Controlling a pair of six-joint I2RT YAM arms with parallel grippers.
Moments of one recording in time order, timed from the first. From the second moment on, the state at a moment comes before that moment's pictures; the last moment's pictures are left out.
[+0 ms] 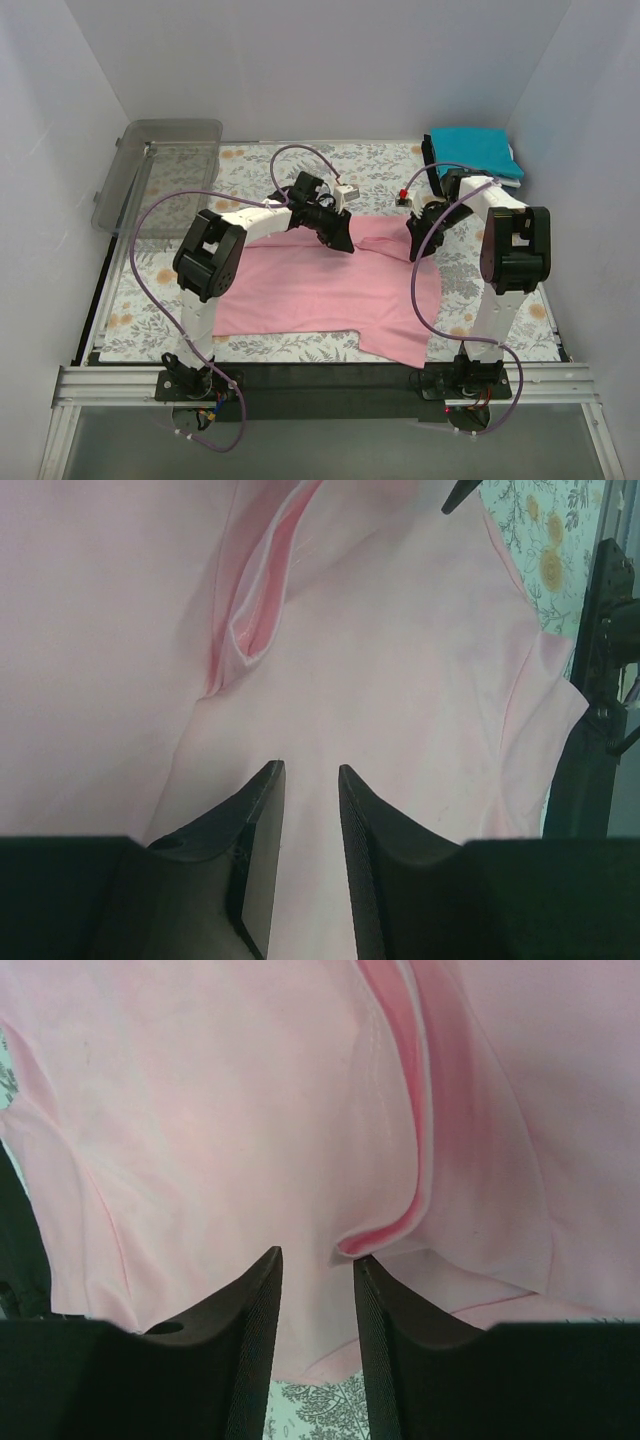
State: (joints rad) left arm -0.58 2.09 1.45 -0.23 0.83 0.04; right arm 0.05 1.96 1.41 -1.13 -0.72 -1.03
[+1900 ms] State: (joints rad) left arm -0.36 1.84 1.43 -0.40 0.60 0.03; right arm 0.07 2.03 1.58 -0.97 -0.67 -0.47
